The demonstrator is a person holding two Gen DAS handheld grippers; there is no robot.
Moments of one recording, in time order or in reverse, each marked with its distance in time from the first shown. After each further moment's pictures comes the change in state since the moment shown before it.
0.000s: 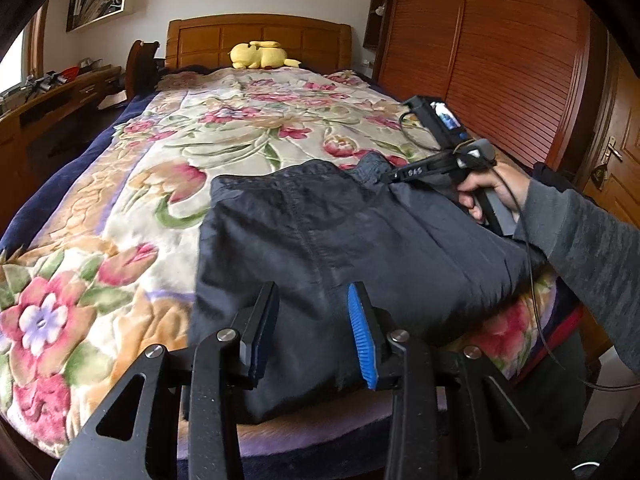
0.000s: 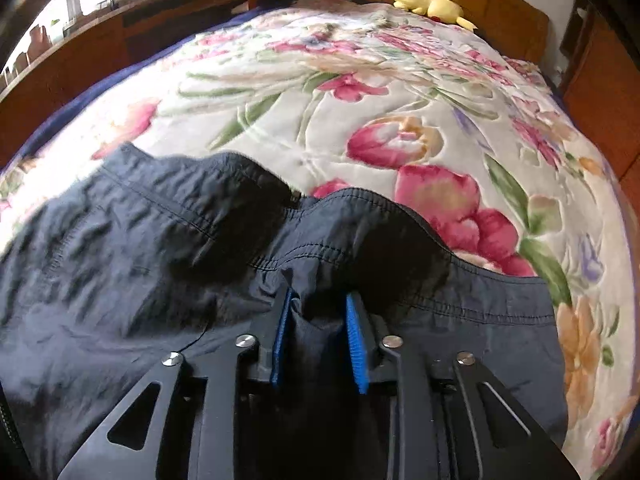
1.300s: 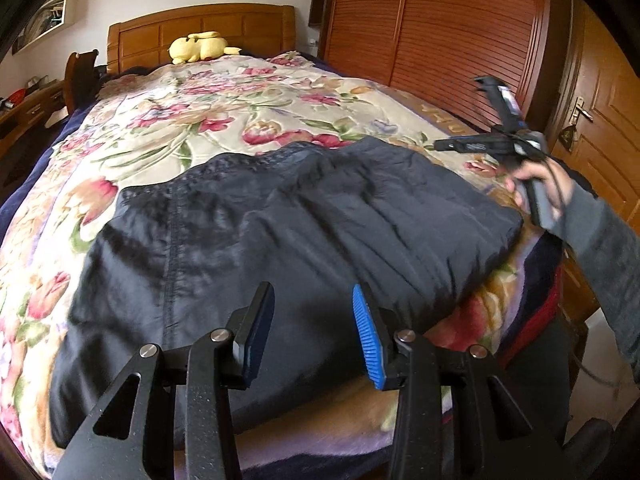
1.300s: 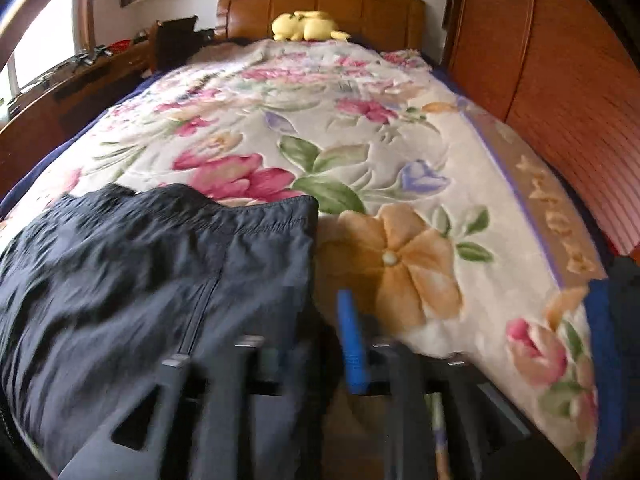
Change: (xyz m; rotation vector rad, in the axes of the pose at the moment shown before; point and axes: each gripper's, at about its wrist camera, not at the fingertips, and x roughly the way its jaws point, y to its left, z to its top) left arm 0.042 -0.084 0.016 0.115 0.071 -0.119; right arm -0.125 -0.135 -0.154 0.183 -0.169 -0.220
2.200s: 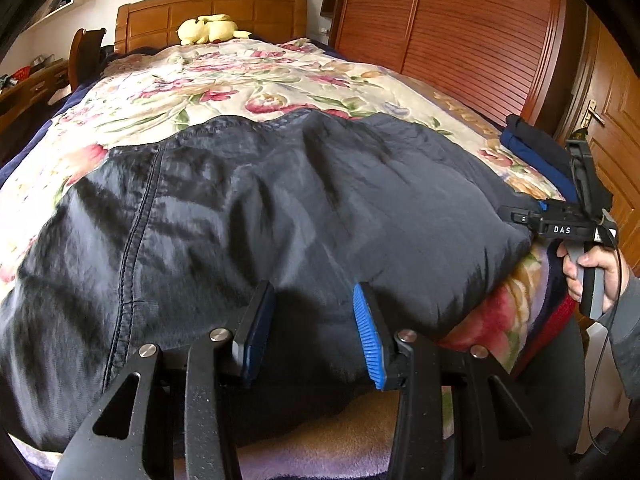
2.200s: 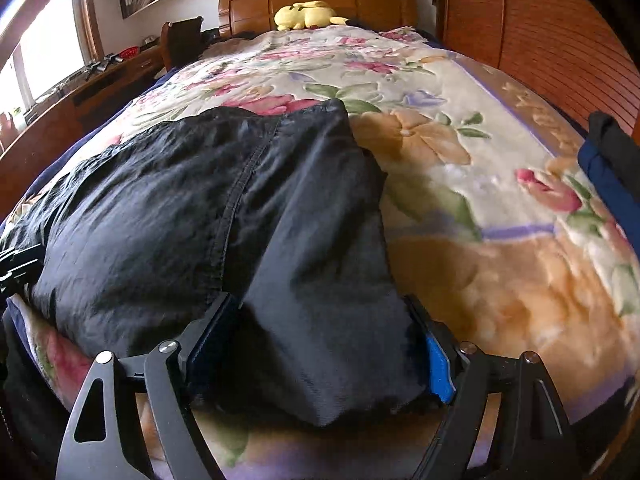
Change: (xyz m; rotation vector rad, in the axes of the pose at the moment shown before) left arm 0.038 0.001 -0.030 -0.052 0.019 0.013; right arm -0.047 0.020 -0.120 0.123 0.044 0.076
